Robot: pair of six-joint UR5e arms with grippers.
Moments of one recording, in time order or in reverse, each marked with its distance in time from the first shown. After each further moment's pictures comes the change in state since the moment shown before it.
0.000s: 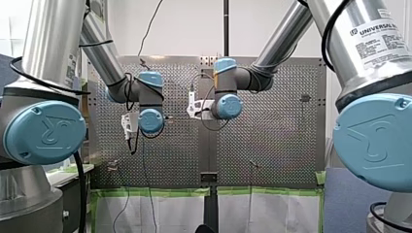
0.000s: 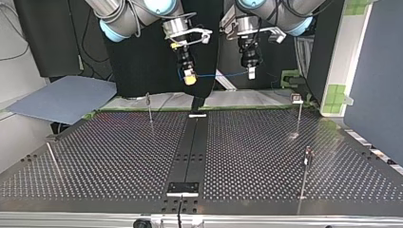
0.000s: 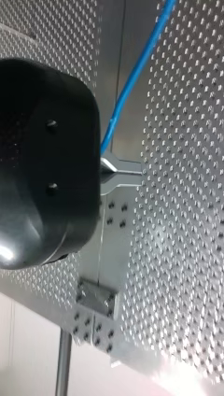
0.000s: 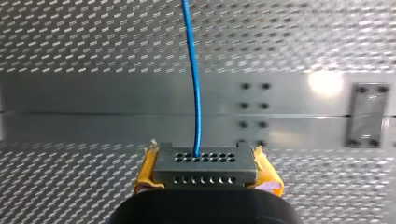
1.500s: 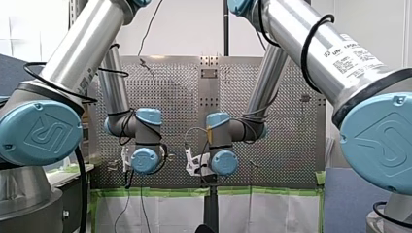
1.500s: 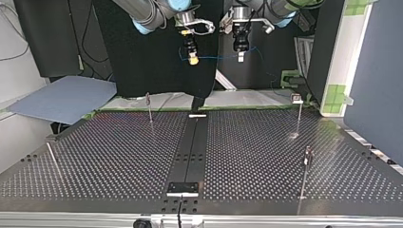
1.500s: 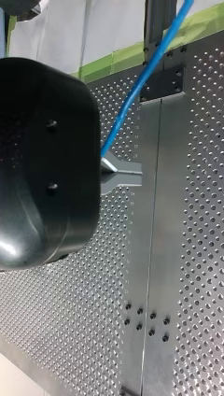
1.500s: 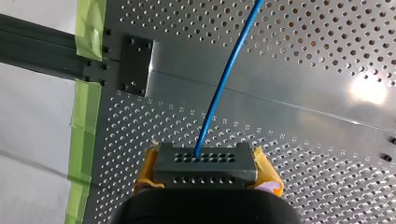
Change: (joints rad) left arm -0.060 -0.336 -0.112 0.336 0.059 0.069; right arm 0.069 0.344 0.092 -0.264 0.170 -0.153
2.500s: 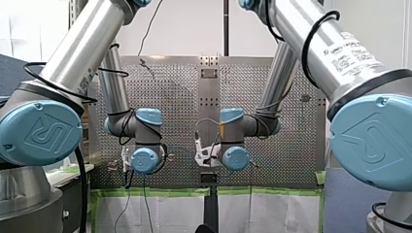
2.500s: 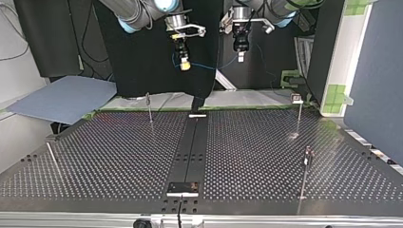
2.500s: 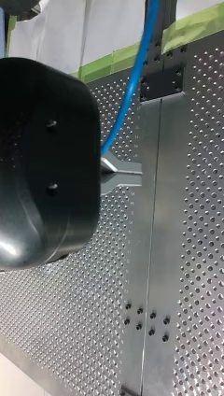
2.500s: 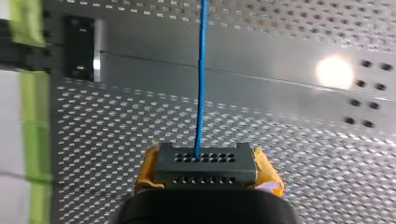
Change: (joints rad) left arm 0.000 0.000 0.000 0.000 0.000 0.000; right arm -0.086 -0.050 0.074 -0.131 -0.092 0.005
